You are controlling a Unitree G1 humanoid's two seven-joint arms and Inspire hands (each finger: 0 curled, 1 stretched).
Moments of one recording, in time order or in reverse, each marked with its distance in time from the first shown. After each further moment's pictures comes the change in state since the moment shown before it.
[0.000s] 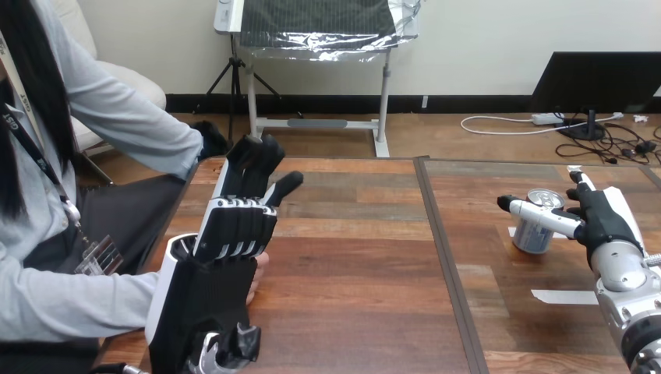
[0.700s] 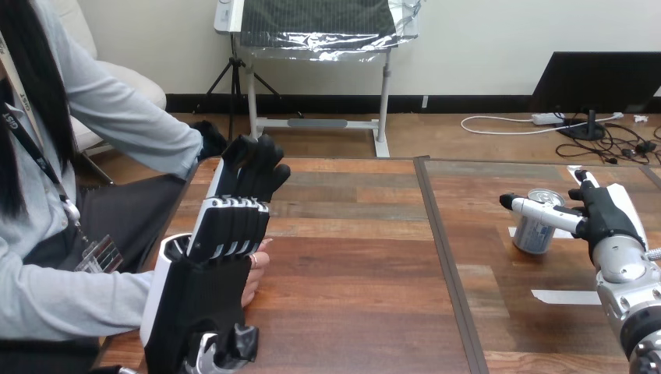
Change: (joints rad) left arm 0.003 0.000 0.001 -0.004 0.015 -0.029 0.034; right arm -0.027 0.000 -0.004 0.000 -0.018 0.056 -0.009
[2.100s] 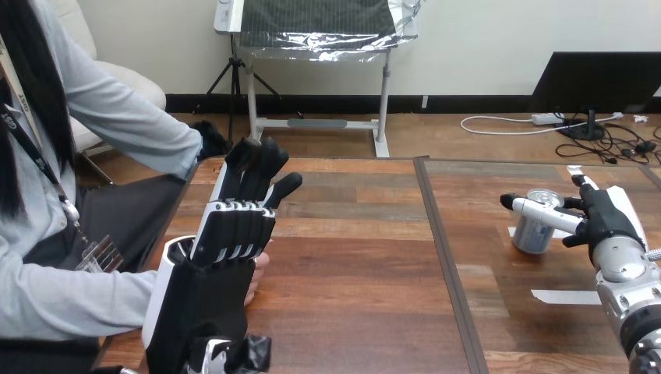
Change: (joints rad) left arm 0.010 0.000 -0.001 -0.013 -0.020 0.023 -0.044; right arm -0.001 -0.002 0.003 0.002 -0.004 0.006 0.009
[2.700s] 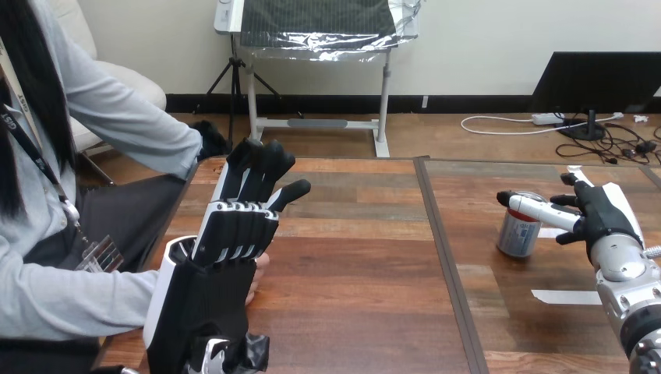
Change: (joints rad) left arm 0.000 0.000 0.000 0.000 0.004 0.001 0.001; right arm 0.000 0.001 -0.003 0.000 0.004 -0.030 0.021
